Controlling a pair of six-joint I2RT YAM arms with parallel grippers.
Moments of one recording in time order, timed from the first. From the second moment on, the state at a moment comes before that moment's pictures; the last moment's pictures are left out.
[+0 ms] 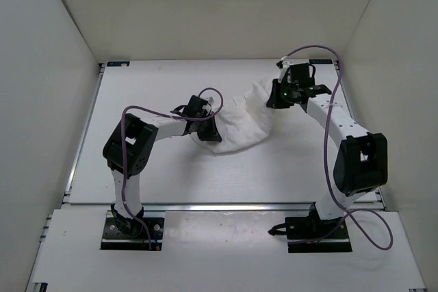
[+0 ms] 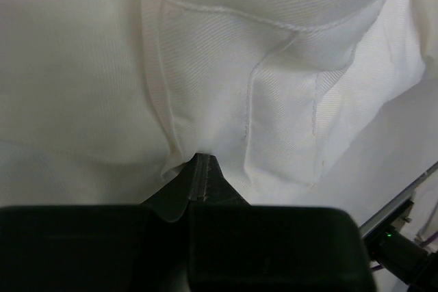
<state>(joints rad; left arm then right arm) -0.54 1.94 1.13 -0.12 0.30 -0.63 0.18 1.64 1.30 -0.45 -0.28 0.14</state>
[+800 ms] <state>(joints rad) -0.39 1.97 0.97 0.20 0.54 -1.00 0.52 1.68 1.25 -0.35 -0.54 0.34</state>
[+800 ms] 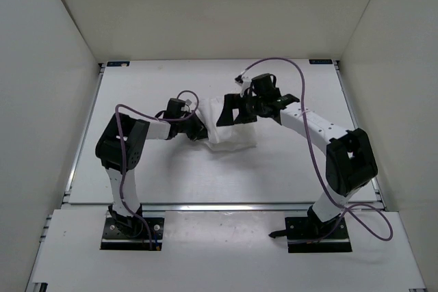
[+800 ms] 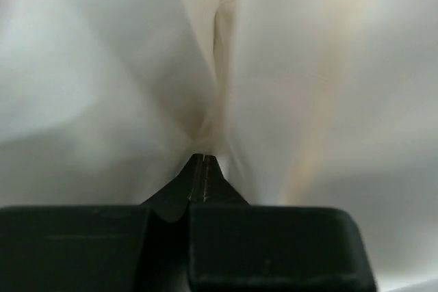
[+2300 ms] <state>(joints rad) -0.39 1.76 0.74 0.25 0.60 -0.88 0.25 1.80 1.06 -0.21 -0.73 0.30</state>
